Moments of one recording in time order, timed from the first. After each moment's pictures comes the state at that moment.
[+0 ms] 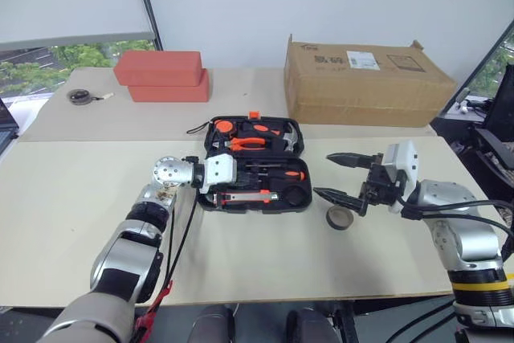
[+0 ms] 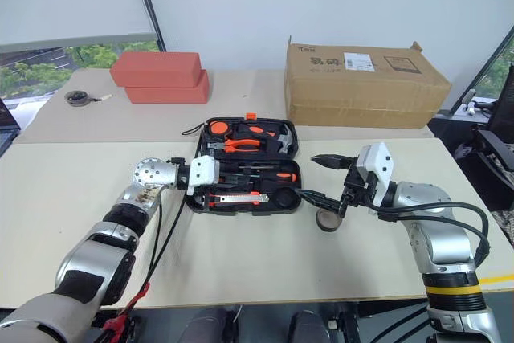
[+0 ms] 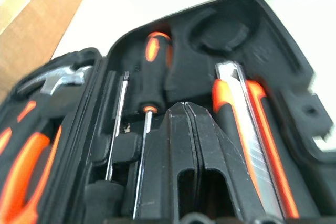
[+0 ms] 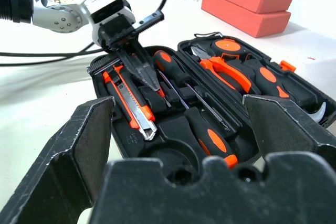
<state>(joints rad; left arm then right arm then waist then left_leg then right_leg) -0.85 0.35 -0.14 0.99 -0.07 -0.54 -1.30 -0.29 -0.65 -0.09 -0.10 0.48 0.22 1.07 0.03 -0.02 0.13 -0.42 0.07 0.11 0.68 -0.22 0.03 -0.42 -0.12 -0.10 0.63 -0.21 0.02</state>
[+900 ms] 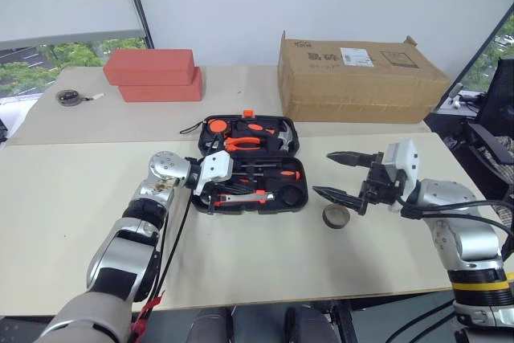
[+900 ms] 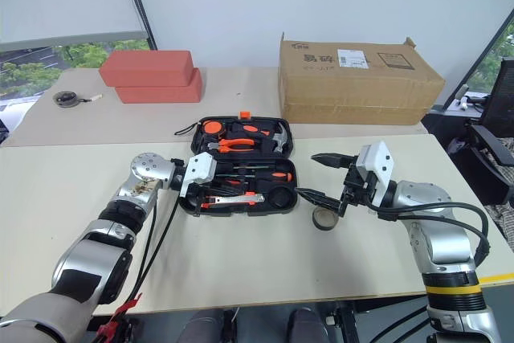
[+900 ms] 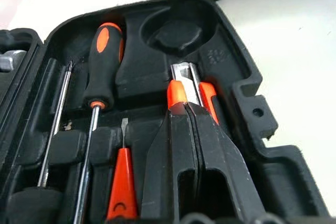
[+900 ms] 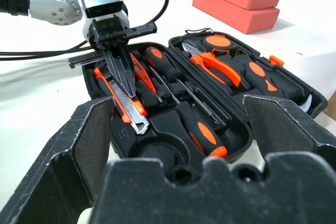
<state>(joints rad) -0.86 0.39 -0.19 0.94 -0.03 -0.41 -1.44 -0.30 -0.65 -0.09 -0.12 0.48 0.22 1.06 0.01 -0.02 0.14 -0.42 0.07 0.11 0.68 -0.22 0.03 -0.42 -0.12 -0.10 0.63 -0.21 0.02</state>
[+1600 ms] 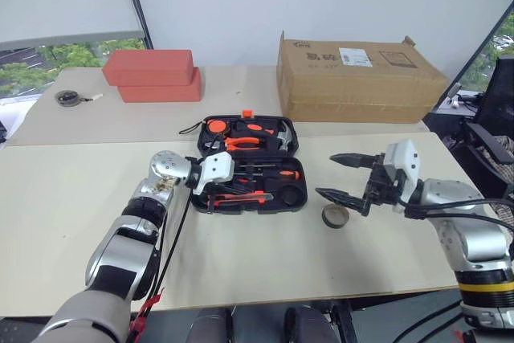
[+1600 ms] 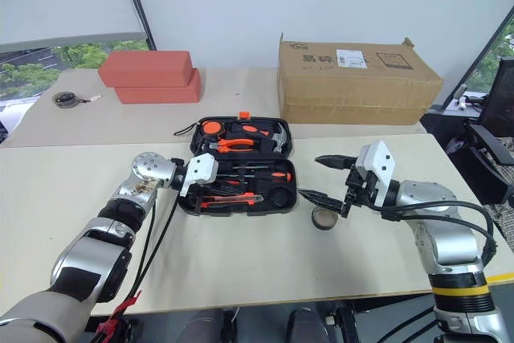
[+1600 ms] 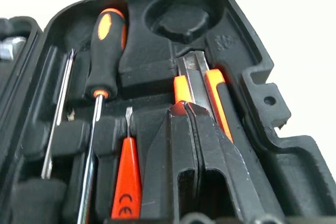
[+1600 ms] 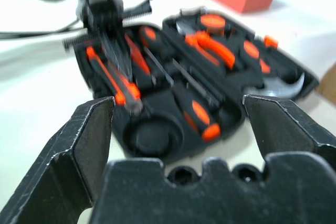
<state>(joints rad) -0.85 0.41 -0.17 0.90 -0.08 -0.31 -1.46 -0.26 -0.72 -0.08 -0.14 0.44 0.27 1.04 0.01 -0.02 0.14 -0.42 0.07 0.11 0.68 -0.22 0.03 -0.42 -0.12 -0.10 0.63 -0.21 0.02</state>
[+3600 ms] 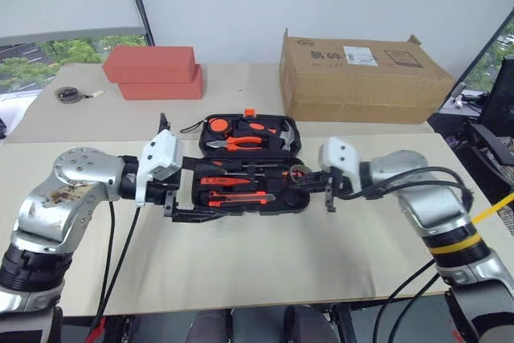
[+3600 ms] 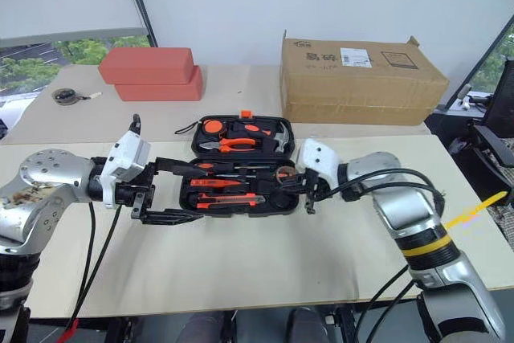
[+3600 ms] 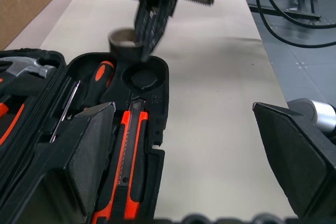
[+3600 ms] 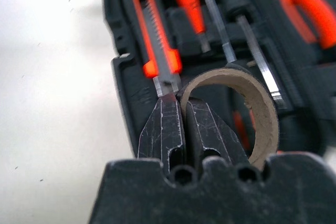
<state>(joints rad) -0.41 0.88 0.05 -0.35 -0.57 0.58 -1.26 -0.62 -0.69 0.32 -0.05 0.18 0.43 1.14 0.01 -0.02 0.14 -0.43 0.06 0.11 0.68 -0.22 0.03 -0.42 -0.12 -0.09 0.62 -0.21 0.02</state>
